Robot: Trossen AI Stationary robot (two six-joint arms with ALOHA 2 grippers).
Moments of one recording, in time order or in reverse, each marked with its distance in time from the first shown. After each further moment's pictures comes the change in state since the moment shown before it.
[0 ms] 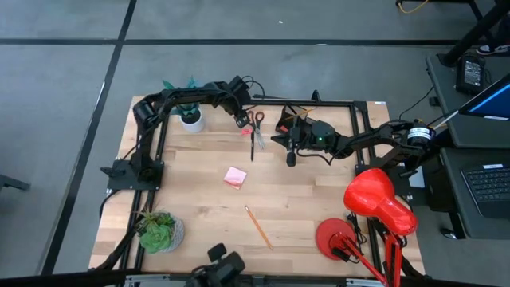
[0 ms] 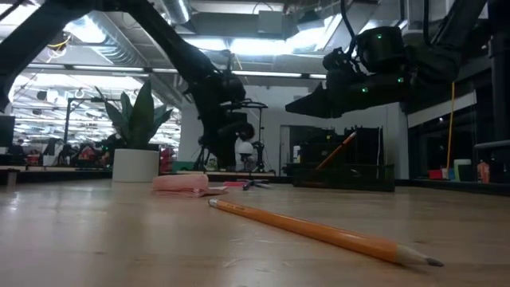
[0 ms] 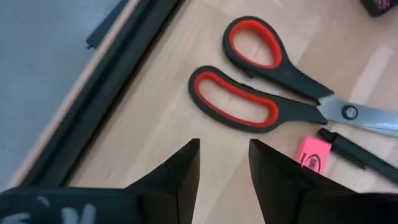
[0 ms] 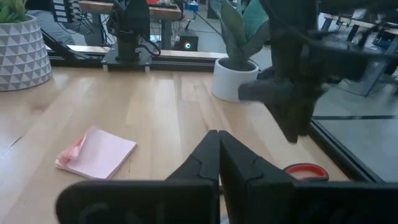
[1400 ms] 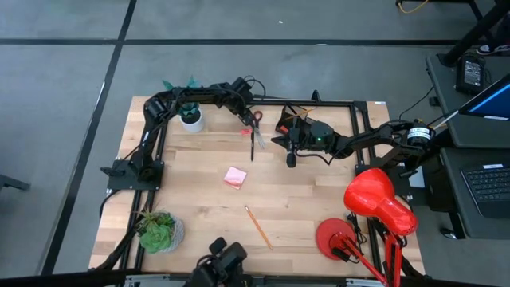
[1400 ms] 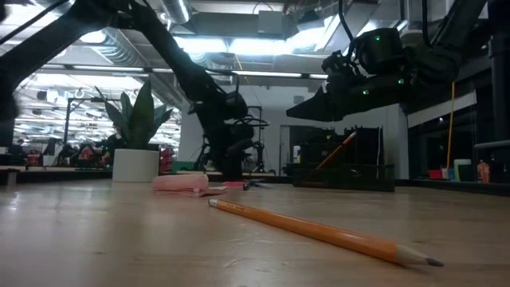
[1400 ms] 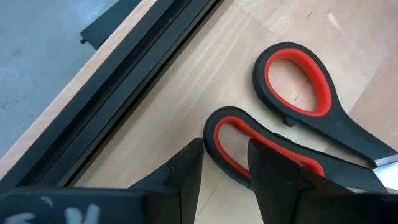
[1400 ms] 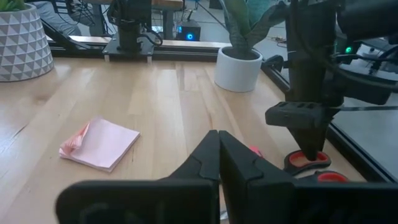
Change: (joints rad) left arm 0.038 0.148 0.042 0.111 0.025 -0.093; right arm 0.003 0.001 0.001 -0.040 -0.001 0.004
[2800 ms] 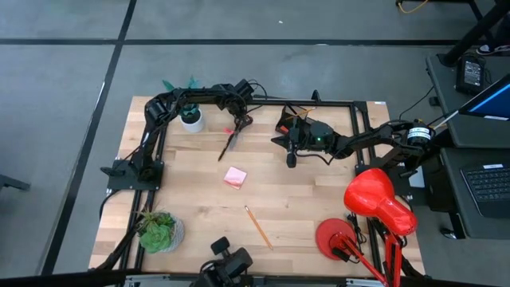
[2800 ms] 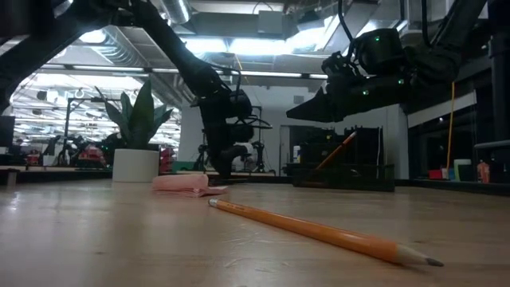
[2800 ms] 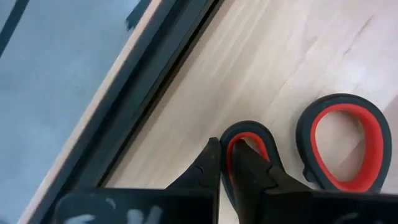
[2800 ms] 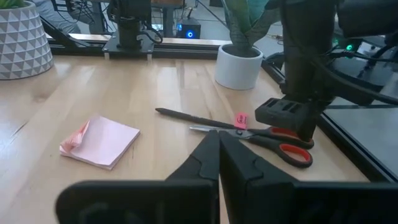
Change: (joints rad) left arm -0.040 -0.009 0.042 -0.123 -0.211 0.097; right arm 0.000 0.000 0.000 -0.009 0.000 0.000
